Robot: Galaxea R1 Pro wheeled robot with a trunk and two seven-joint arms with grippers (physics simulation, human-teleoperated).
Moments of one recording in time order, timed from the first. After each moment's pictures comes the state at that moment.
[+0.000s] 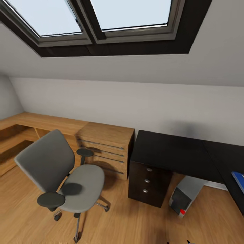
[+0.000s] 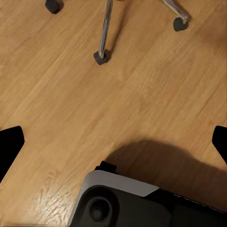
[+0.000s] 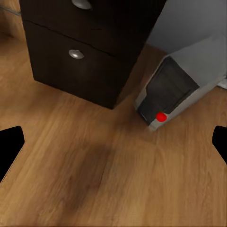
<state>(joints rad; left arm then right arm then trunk) -0.04 -0.05 -0.13 -0.38 0.34 -0.36 0.24 -0.32 -0.03 0.77 0.02 -0.55 -0.76 -0.27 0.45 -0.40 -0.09</state>
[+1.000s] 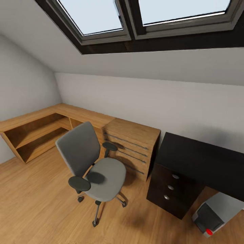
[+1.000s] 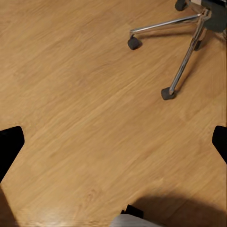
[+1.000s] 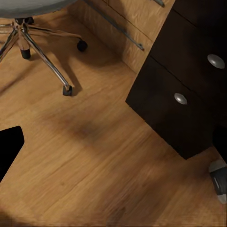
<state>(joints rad) -0.04 -0.01 -0.13 -0.22 0.34 -0.75 0.24 -0.24 -0.02 0.76 0.02 -0.26 -0.89 -0.28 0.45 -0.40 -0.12</state>
